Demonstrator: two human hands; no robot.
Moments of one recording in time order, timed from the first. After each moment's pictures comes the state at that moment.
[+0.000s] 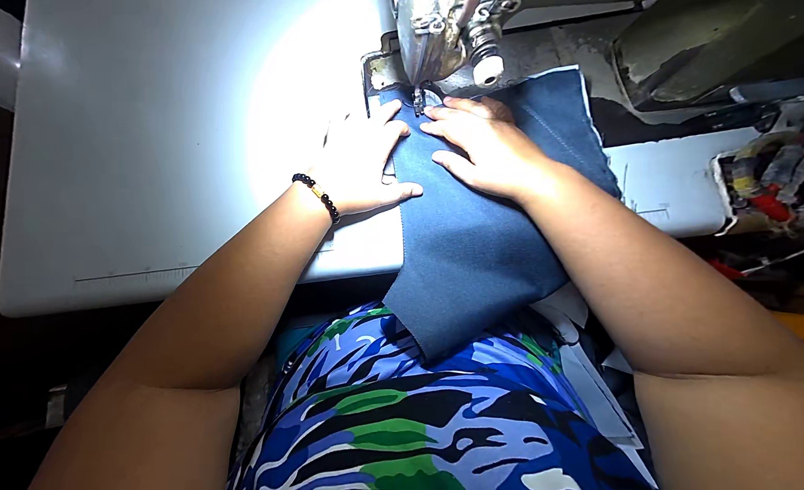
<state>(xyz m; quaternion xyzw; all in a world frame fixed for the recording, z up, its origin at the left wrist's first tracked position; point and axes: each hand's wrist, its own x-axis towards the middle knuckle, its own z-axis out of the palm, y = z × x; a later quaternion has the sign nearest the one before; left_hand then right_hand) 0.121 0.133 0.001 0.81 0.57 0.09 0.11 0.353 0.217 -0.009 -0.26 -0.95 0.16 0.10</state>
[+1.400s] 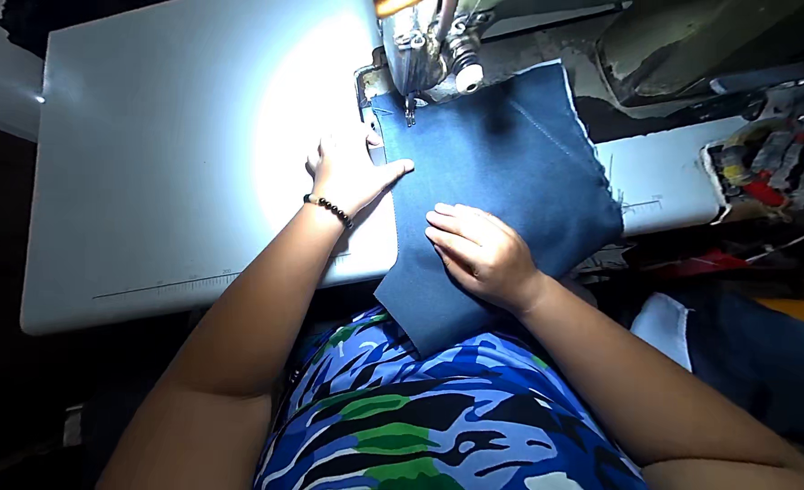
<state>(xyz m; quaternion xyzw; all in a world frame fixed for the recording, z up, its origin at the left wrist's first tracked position) 0.141 0.125 0.015 0.60 0.77 0.13 0.18 0.384 0.091 -0.050 -0.21 -0.91 0.09 0.34</state>
